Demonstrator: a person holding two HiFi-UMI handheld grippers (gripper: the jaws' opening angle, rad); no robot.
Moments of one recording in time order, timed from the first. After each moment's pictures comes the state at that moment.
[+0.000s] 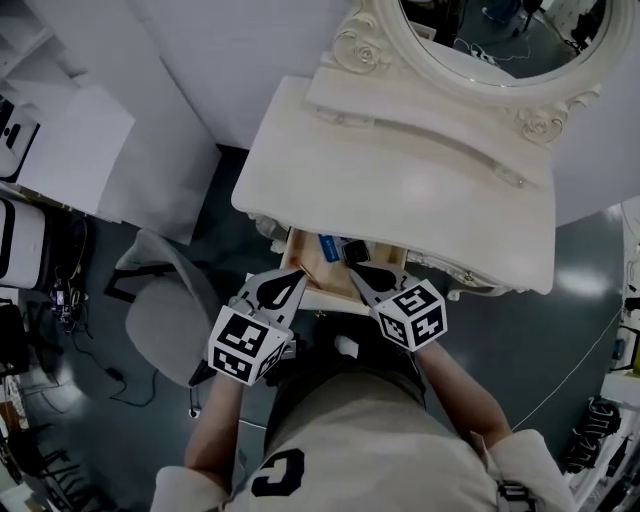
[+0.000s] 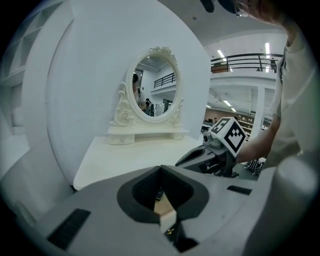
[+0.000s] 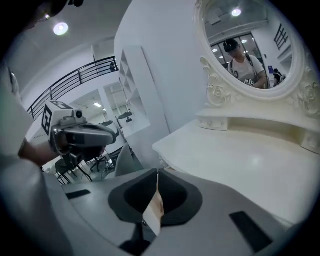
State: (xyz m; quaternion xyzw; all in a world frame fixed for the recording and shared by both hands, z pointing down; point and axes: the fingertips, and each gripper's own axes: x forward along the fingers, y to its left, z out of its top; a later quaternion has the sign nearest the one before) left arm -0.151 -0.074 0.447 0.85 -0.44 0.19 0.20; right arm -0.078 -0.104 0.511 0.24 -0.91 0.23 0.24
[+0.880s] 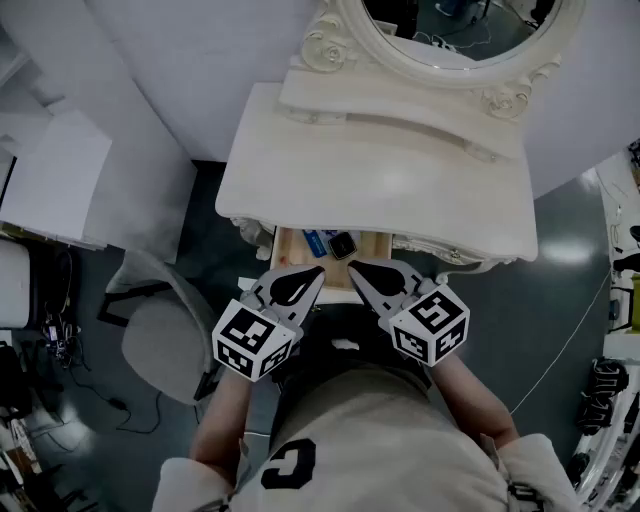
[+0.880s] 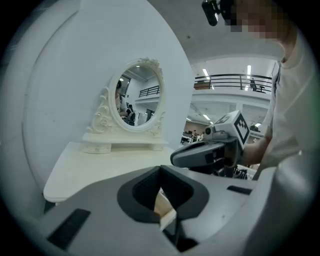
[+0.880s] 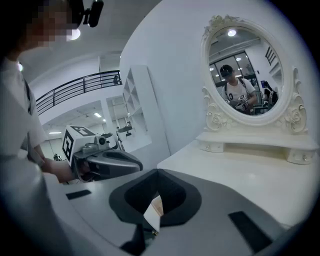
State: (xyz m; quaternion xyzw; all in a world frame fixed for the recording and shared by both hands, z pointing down) left arm -0.117 -0.060 0.420 0.91 -0.35 0.11 0.19; right arm -0.079 -0.072 0.421 0.29 -0.92 0.19 0.17
